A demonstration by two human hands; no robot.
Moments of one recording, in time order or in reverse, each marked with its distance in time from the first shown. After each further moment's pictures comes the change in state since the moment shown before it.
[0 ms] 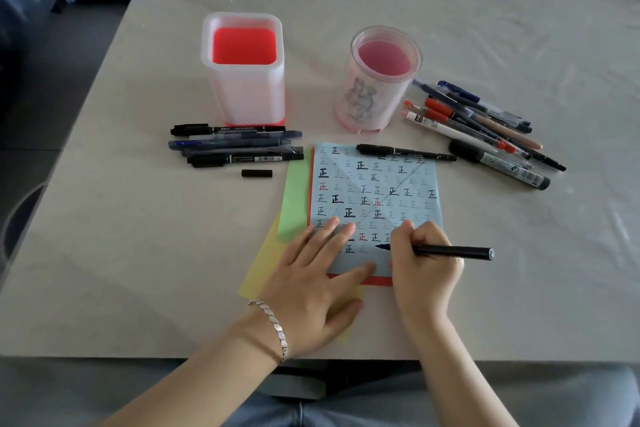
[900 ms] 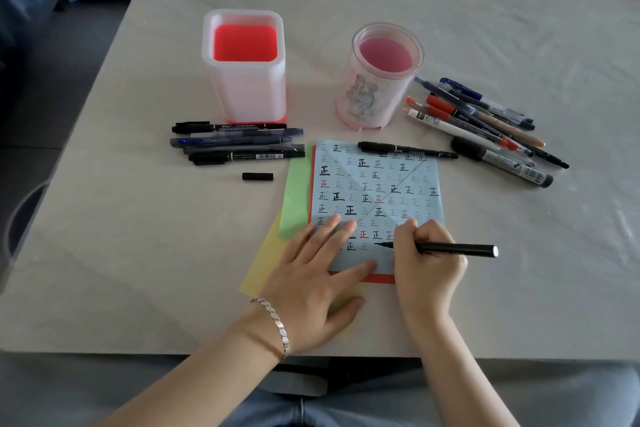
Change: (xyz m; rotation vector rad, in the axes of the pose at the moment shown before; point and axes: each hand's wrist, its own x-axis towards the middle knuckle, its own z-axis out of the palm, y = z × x) left_hand 0.000 -0.001 0.001 -0.003 0.008 -0.009; right_hand 0.001 -0.002 0.000 0.022 0.023 0.045
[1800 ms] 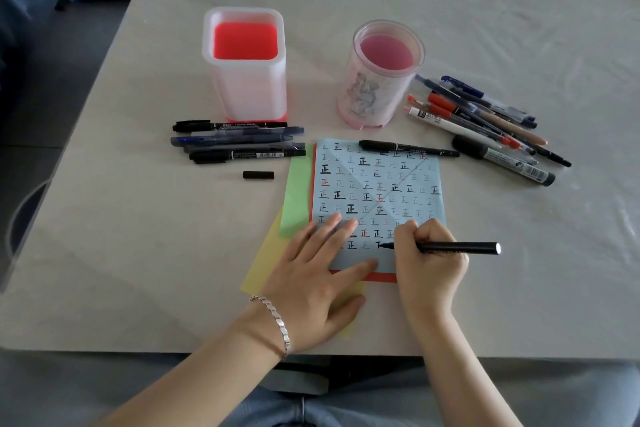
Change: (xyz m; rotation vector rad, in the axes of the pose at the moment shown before) left_hand 0.000 0.001 -0.001 -0.008 -0.012 0.000; right_hand 0.001 0.001 0.000 0.029 -0.024 0.014
